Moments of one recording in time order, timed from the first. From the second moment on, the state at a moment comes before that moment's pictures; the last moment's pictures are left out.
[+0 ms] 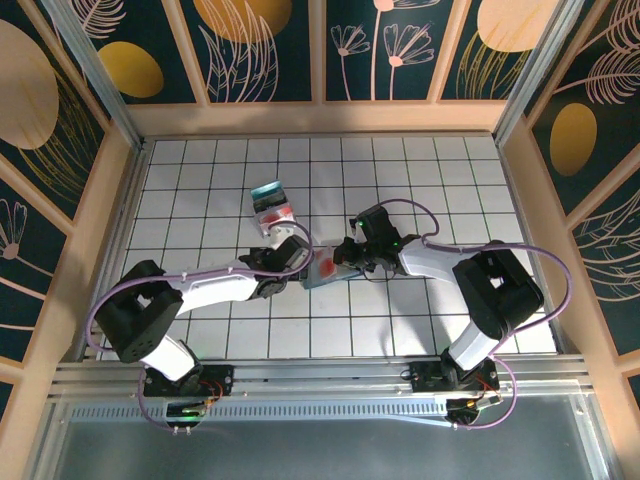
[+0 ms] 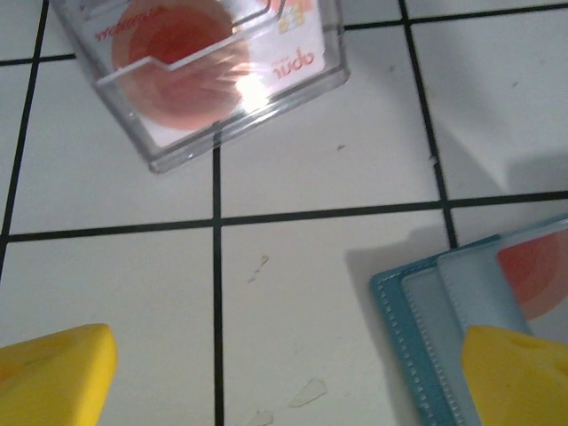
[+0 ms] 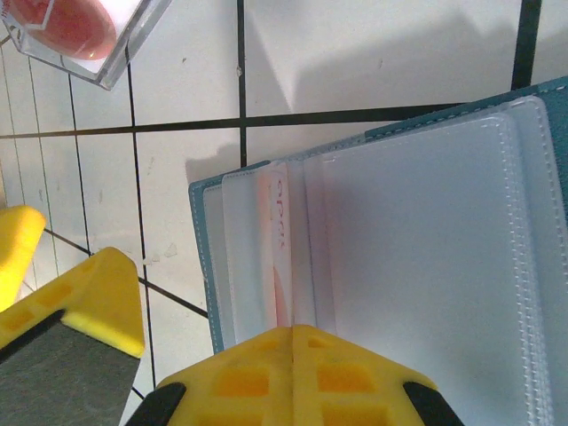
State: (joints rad) left arm -0.86 1.57 0.79 -0.20 -0.53 -0.64; right arm 0.62 1.63 0.79 -0.04 -0.41 0.78
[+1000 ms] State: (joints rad) left arm -0.86 1.77 0.84 -0.11 -0.53 -0.59; right arm 0.62 1.64 0.79 0.03 -0.43 0.82
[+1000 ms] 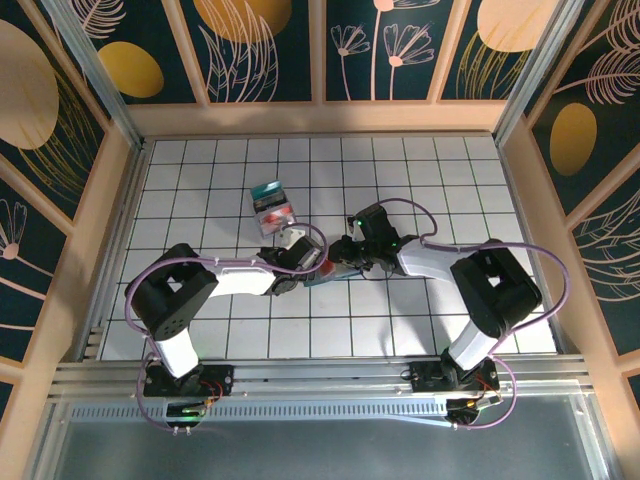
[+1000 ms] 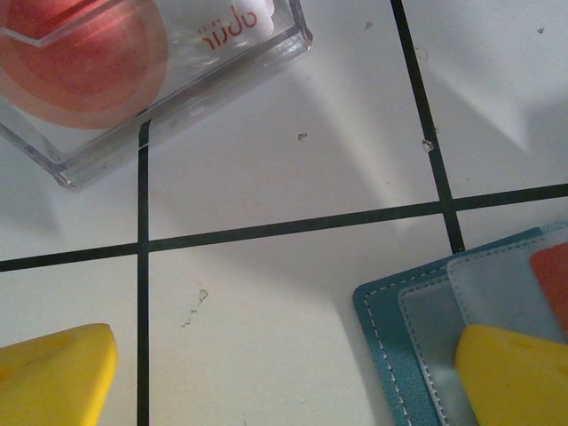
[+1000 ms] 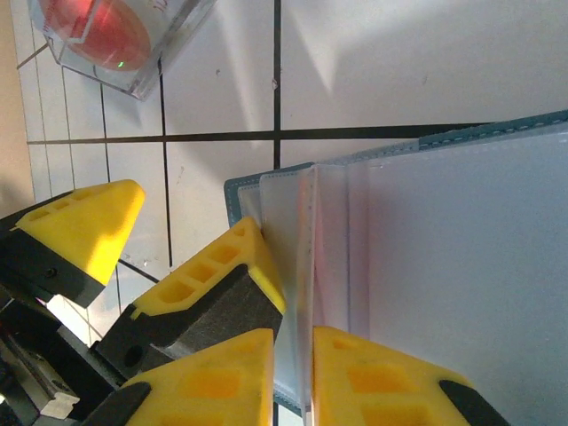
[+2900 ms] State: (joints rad) left arm -0.85 1.77 0.87 -0.14 -0.61 -0.53; right arm 0.63 1.51 0.82 -0.20 -0.18 0.72
